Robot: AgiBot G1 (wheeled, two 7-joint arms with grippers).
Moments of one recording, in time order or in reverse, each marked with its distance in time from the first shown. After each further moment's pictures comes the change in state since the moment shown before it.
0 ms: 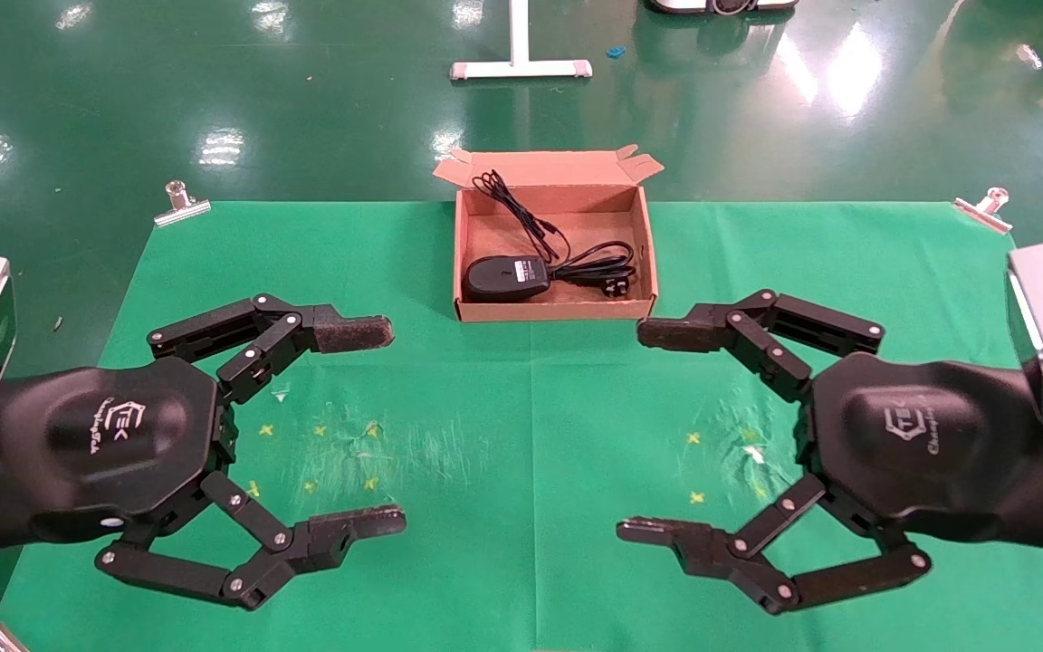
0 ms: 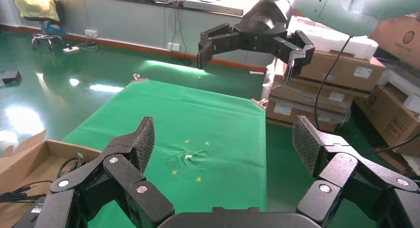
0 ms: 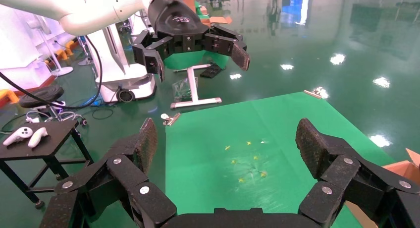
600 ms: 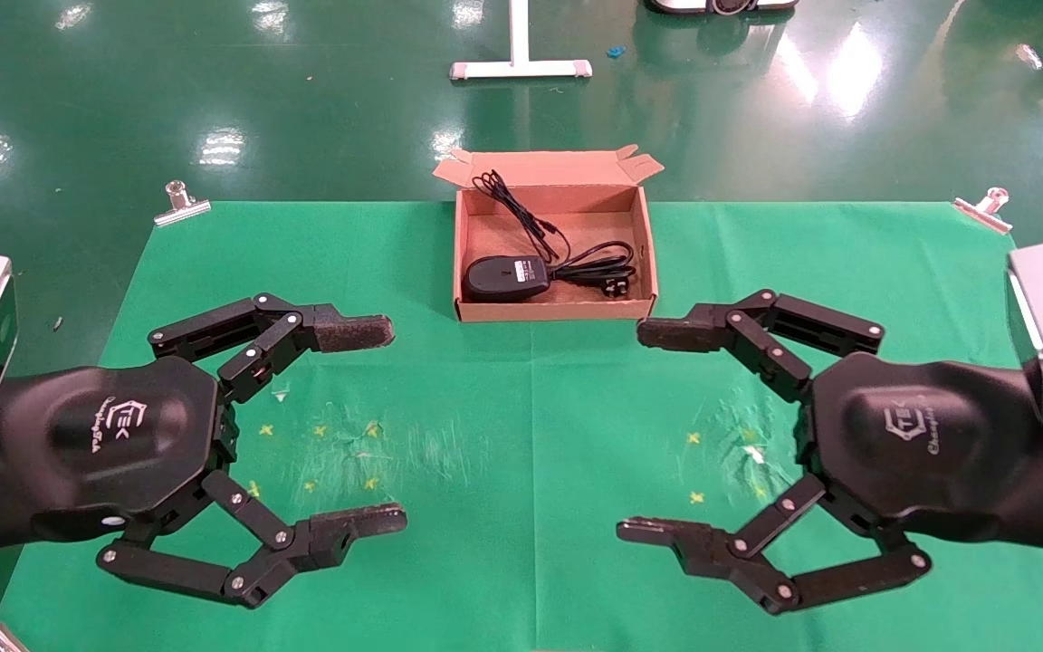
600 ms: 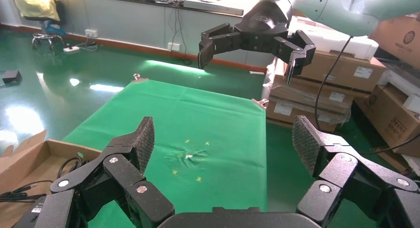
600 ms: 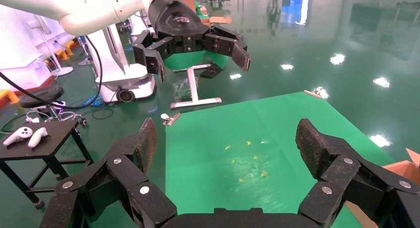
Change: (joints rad) left arm -0.001 0.001 0.001 0.001 0.001 -0.001 0.000; right arm 0.000 0.000 0.000 0.000 0.000 0.000 0.000
